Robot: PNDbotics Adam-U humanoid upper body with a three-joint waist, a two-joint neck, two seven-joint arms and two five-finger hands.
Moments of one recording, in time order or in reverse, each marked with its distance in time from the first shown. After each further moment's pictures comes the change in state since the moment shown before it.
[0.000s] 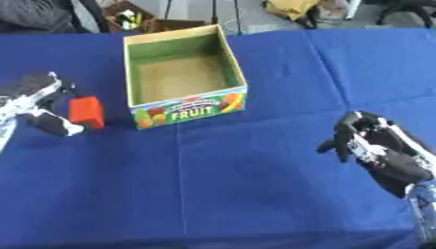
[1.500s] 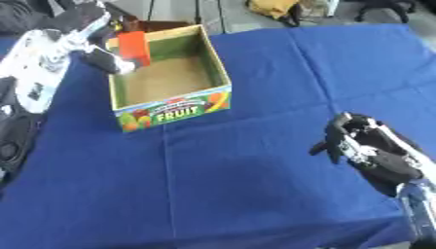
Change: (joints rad) left arm -0.422 -0.189 -0.076 0.309 -0.188 -0.050 0.140; right arm -0.004 0.010 0.021 0.001 0.004 0.013 0.023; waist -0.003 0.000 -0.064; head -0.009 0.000
